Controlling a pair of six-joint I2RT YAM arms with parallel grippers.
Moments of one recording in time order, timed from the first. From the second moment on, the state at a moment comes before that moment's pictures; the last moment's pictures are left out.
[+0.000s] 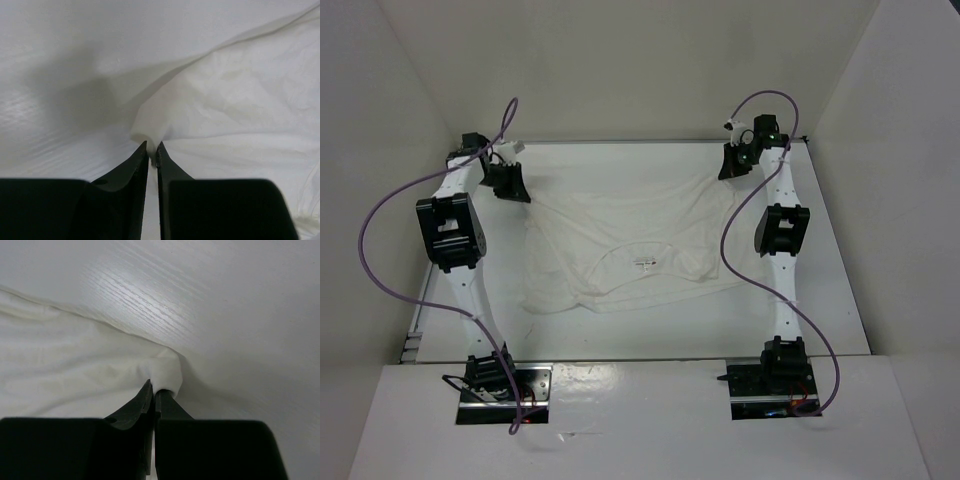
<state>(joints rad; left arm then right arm) 0.24 2.32 1.94 -0.80 0.57 0.28 -0.07 2.90 2.92 -1.05 -0.57 -0.35</state>
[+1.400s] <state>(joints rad) 0.24 2.73 2.66 -1.19 0.65 0.41 -0.07 2.80 2.86 -1.06 -0.48 -0.35</state>
